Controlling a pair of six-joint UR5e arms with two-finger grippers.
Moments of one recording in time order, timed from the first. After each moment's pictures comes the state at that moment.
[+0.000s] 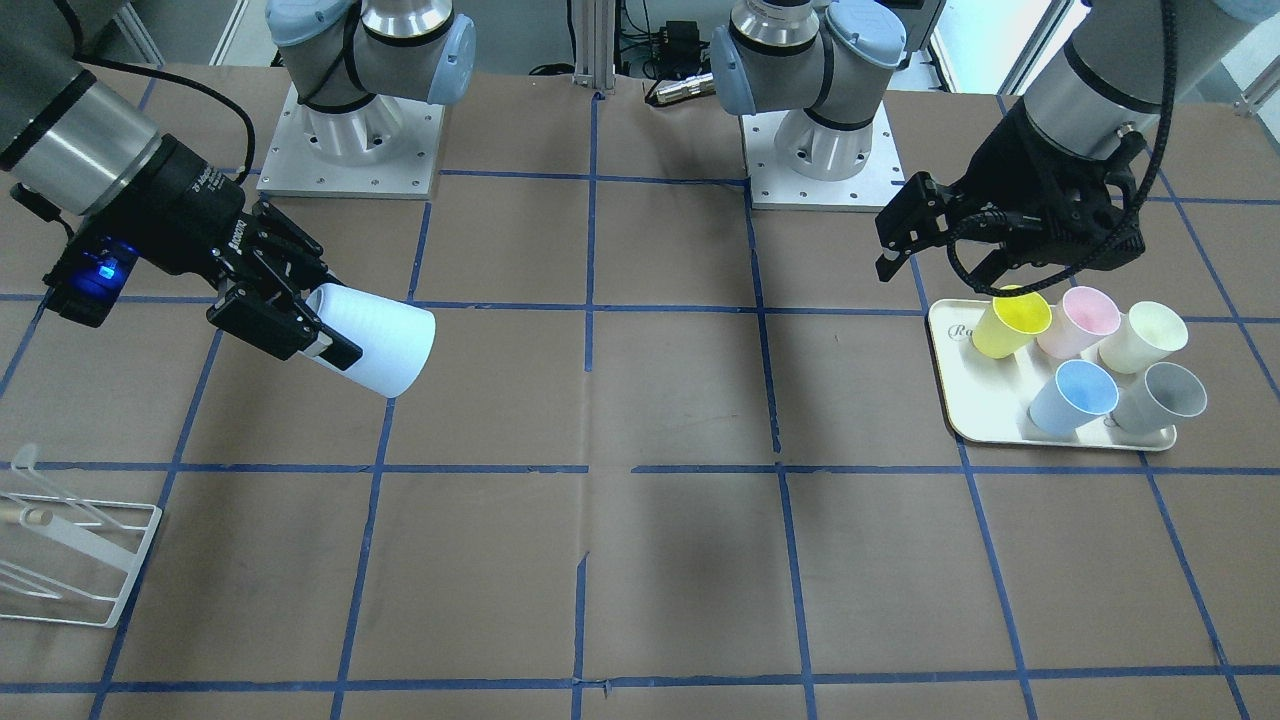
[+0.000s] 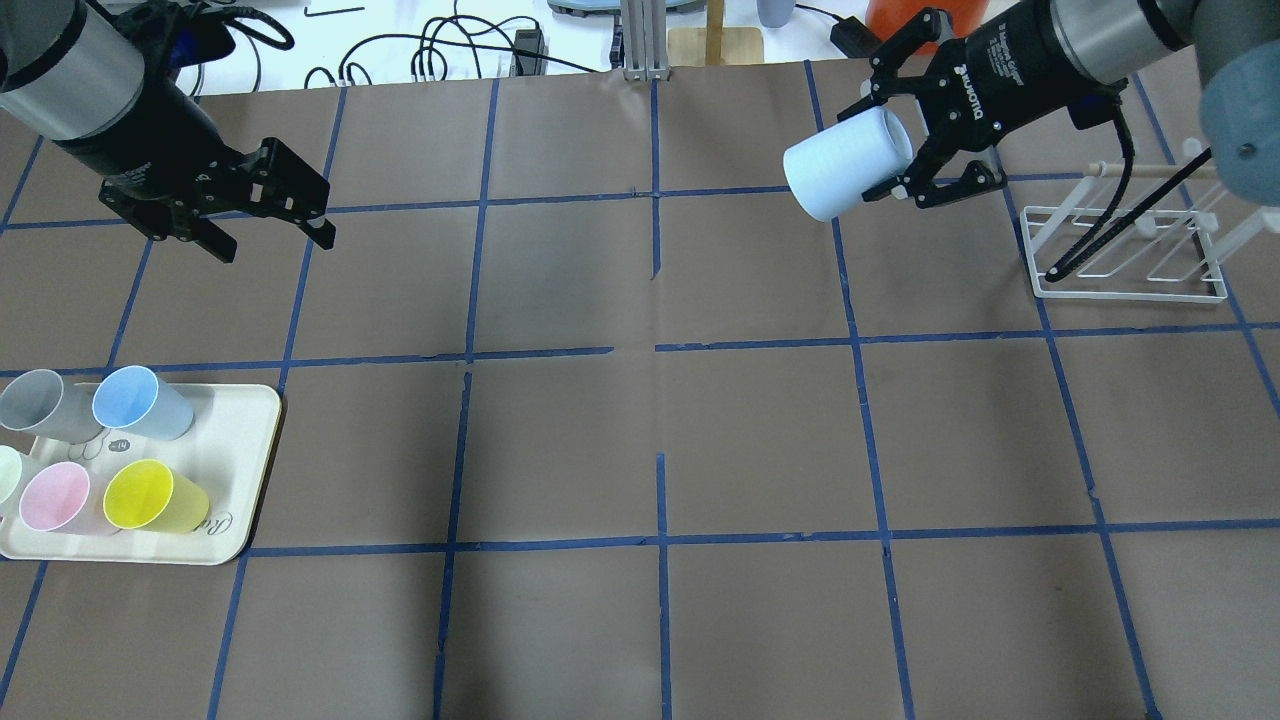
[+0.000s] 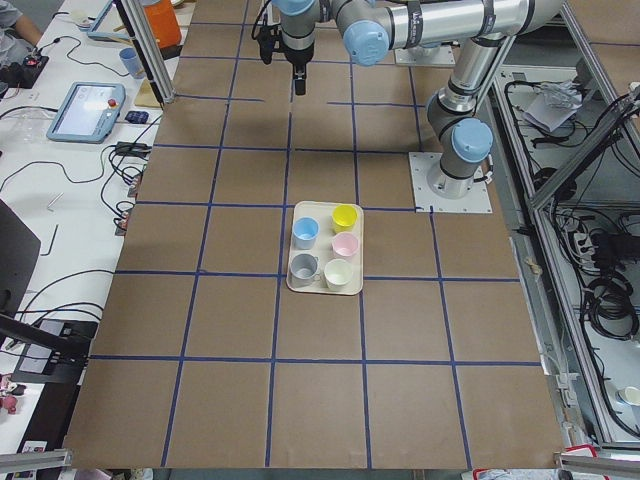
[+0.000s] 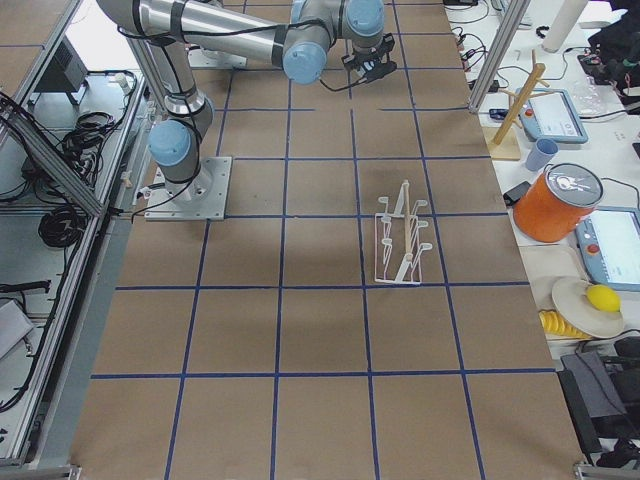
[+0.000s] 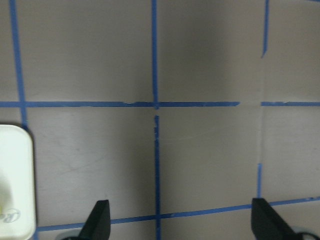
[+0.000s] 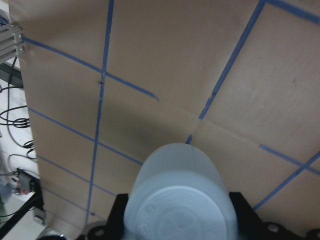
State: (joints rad) left arm -1.41 -1.56 -1.59 -1.56 1.49 0.20; right arm 1.37 -1.53 1.67 -1.75 -0.99 0.95
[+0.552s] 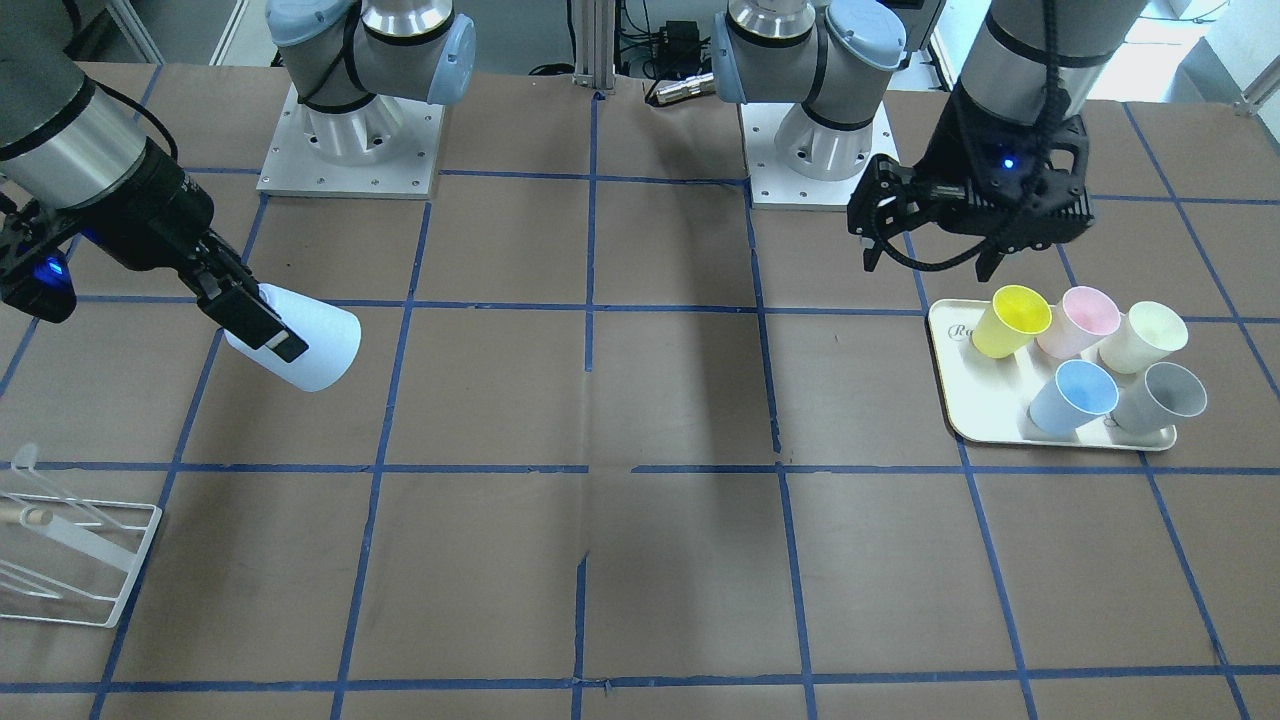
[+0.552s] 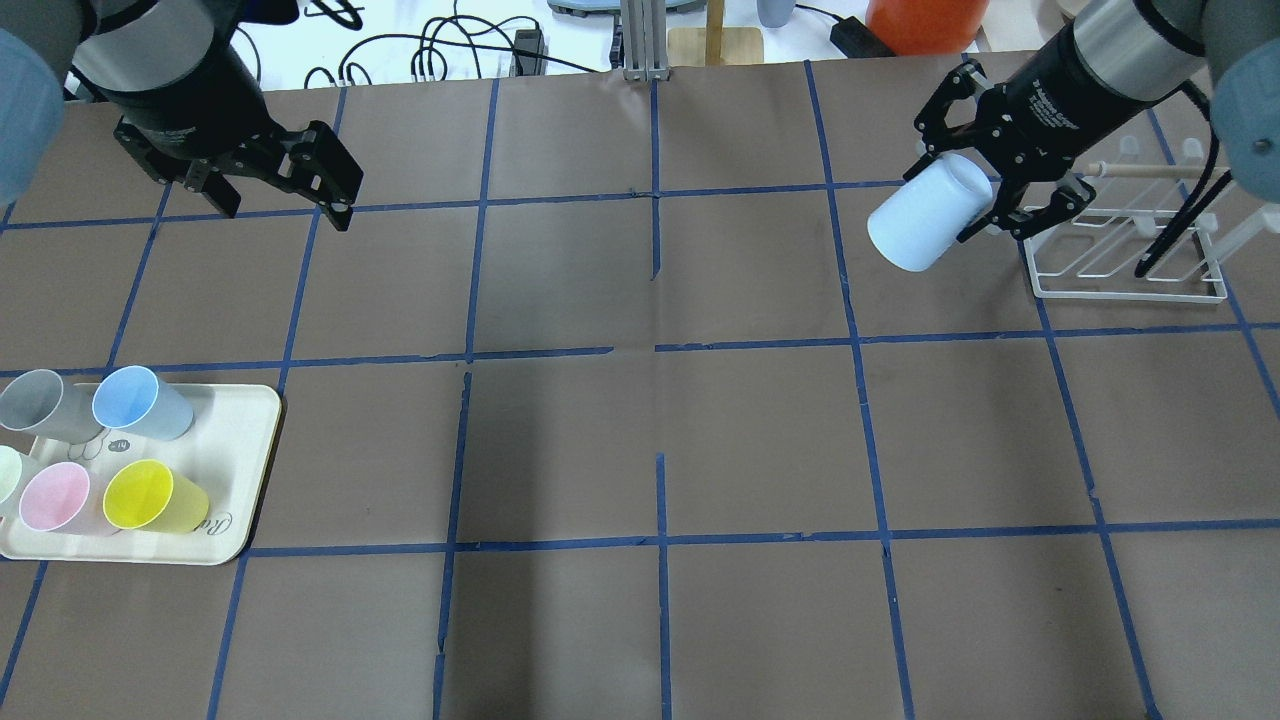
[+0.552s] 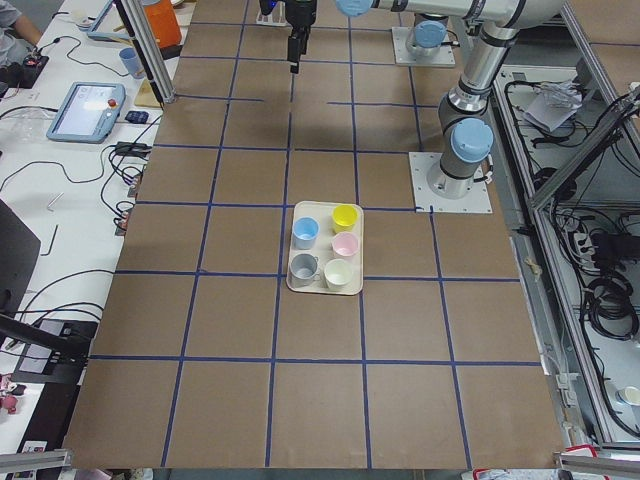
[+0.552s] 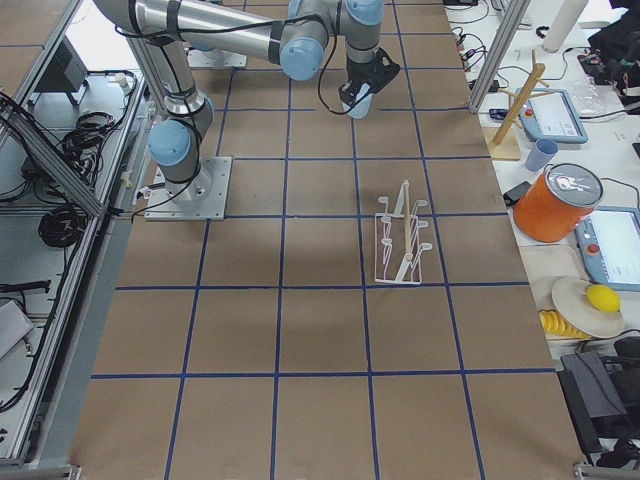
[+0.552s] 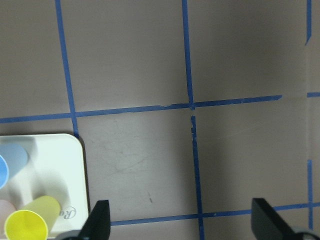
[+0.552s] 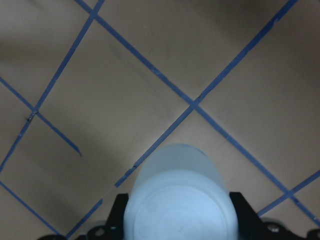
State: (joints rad) left arm -1.59 -1.56 -1.52 -1.58 1.65 0.19; right arm 1.36 -1.54 1.65 -1.73 -1.34 0.56
